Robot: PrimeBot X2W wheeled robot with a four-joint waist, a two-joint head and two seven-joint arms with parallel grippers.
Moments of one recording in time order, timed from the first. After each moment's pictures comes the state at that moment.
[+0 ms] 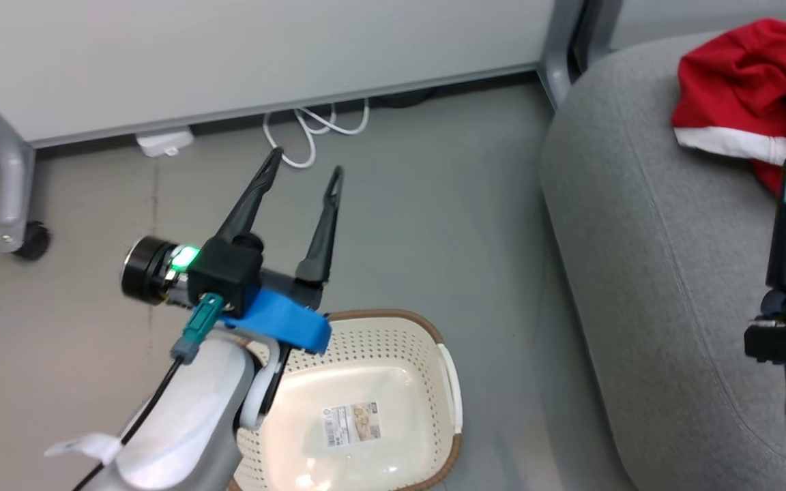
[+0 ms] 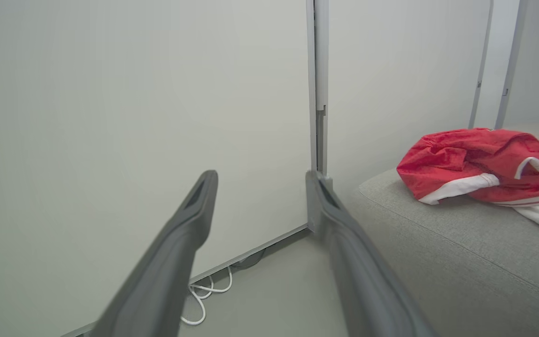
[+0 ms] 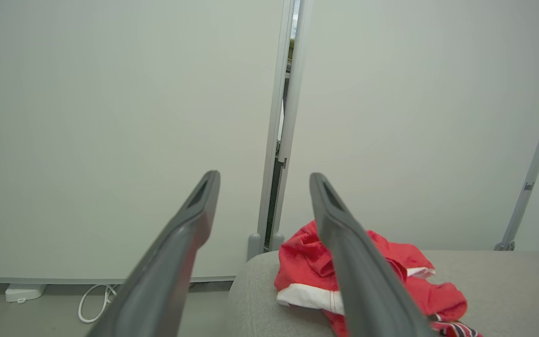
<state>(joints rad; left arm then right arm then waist) -0.54 0.26 -0.63 0.28 -0.39 0.12 -0.26 -0.26 -0.15 -0.23 0.01 0.05 0.13 -0.26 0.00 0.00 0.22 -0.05</state>
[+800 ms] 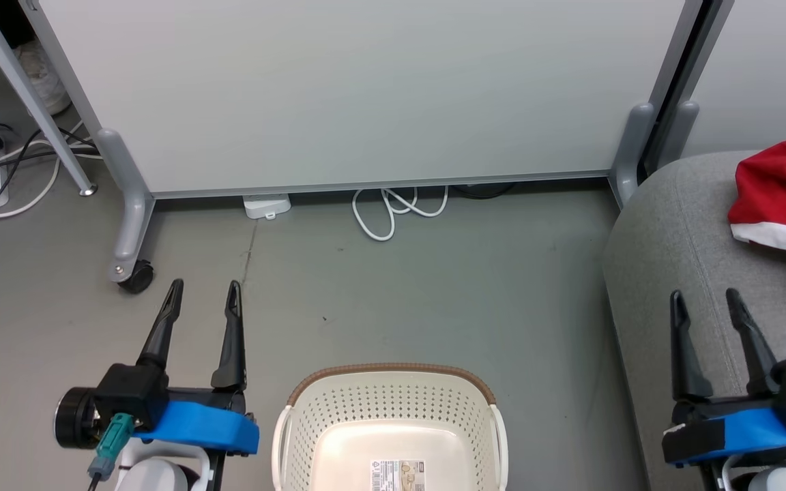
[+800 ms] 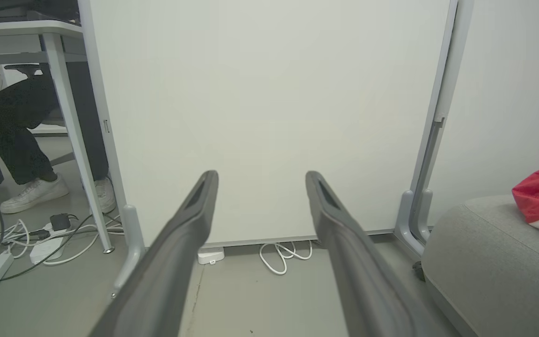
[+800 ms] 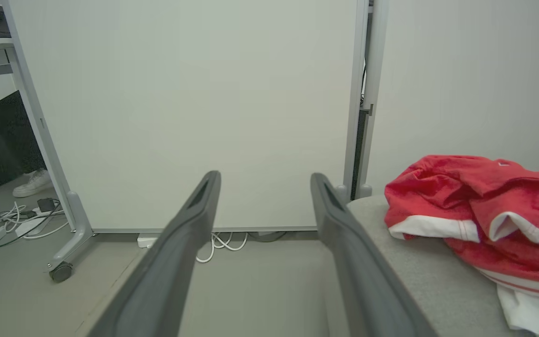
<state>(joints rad) -0.13 0.13 -0.16 0.22 -0.21 -0.05 -0.26 -0.07 -0.06 -0.13 0.15 0.09 0.13 -0.26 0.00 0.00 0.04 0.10</state>
